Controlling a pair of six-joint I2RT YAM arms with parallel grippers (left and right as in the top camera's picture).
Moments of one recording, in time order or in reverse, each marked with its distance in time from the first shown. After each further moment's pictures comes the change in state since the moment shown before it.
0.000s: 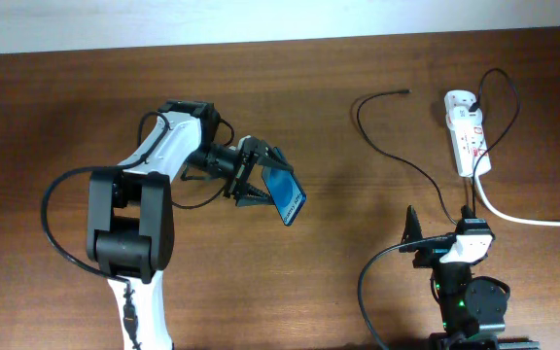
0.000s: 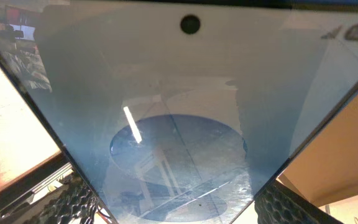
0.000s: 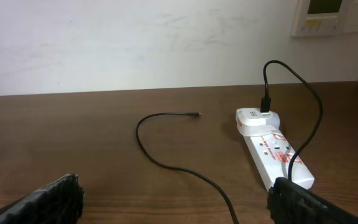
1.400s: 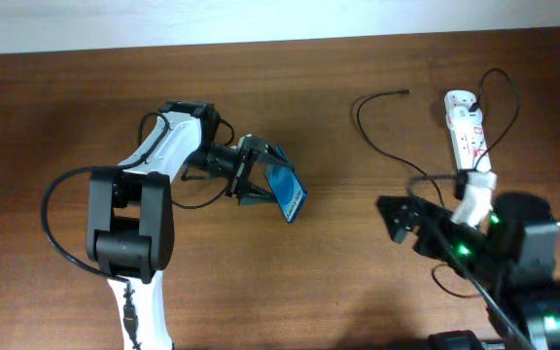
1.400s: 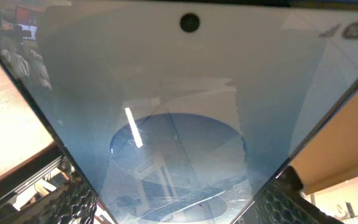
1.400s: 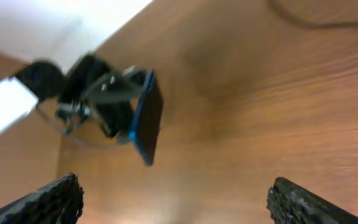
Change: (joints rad) left arm 0.000 0.000 0.000 -0.005 0.056 0.001; right arm 0.114 0.739 0.923 -0.797 -0.462 0.567
